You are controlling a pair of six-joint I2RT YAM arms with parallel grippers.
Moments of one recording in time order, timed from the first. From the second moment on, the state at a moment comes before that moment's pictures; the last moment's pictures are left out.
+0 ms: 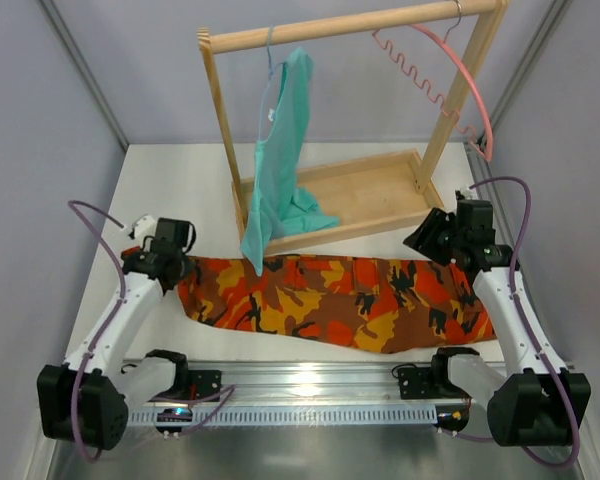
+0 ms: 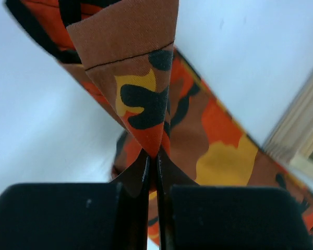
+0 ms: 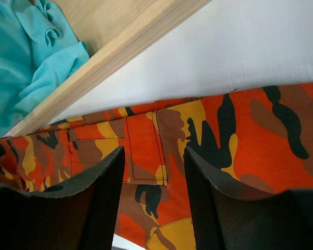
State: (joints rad) left arm -0.10 1.08 0.82 -0.73 -0.43 -0.81; right arm -0.01 1.02 0.82 -0.56 -0.22 0.53
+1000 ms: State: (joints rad) left arm -1.22 1.39 0.98 -1.07 -0.71 -1.33; right arm 0.17 0.92 0.66 -0.51 -0.29 0.57
